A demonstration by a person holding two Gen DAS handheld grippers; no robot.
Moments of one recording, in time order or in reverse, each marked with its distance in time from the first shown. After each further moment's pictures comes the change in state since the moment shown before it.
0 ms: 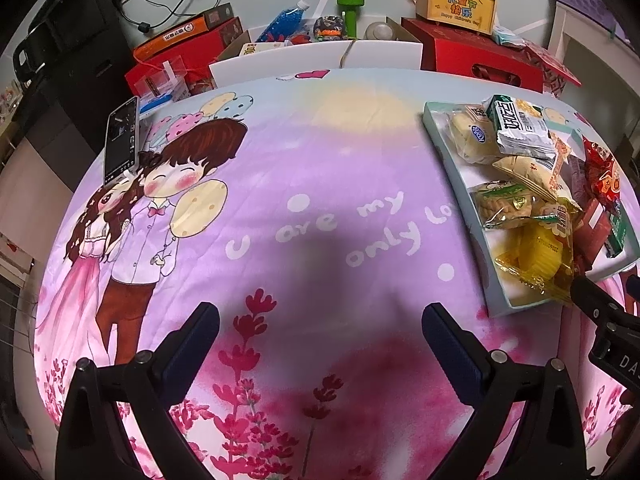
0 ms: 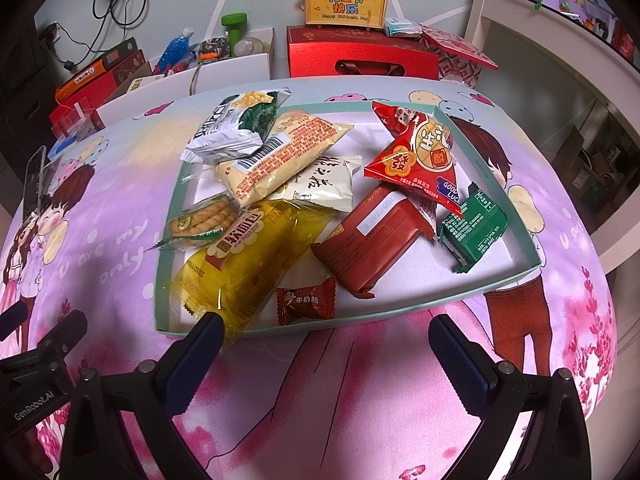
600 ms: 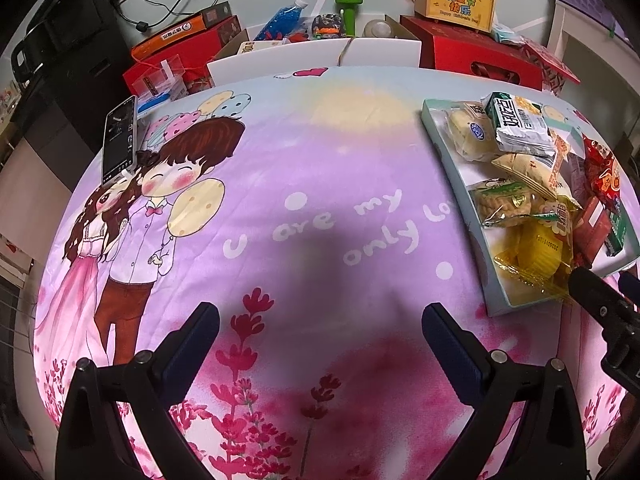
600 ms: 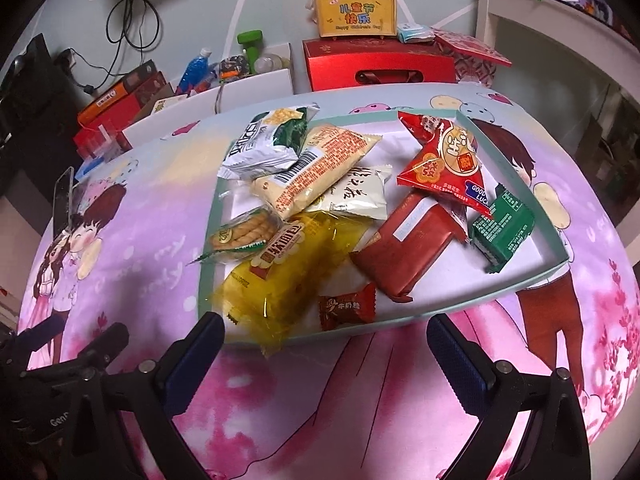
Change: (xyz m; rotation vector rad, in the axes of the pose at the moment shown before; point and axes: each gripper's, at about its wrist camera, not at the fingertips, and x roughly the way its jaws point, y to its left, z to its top) left arm 0.001 0.000 0.000 -0.001 0.003 0.002; right arm -0.007 0.006 -0.003 0.048 -0.055 0.127
